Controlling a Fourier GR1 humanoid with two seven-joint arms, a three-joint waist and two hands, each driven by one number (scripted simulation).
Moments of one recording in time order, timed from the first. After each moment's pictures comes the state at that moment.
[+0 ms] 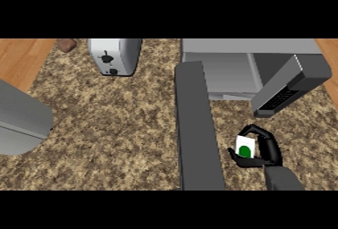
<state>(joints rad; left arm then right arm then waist) 0.45 0.03 0.54 -2.29 0.52 -0.48 0.07 -0.31 -0.15 -0.10 -0.55 0.07 0.00 -1.05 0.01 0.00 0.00</state>
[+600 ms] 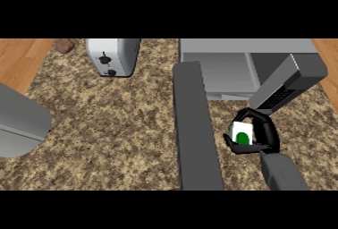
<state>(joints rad) 0.46 0.02 0.57 -2.29 0.54 -0.49 0.07 -0.30 -0.13 -0.05 -0.85 0.04 0.06 -0.86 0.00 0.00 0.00</state>
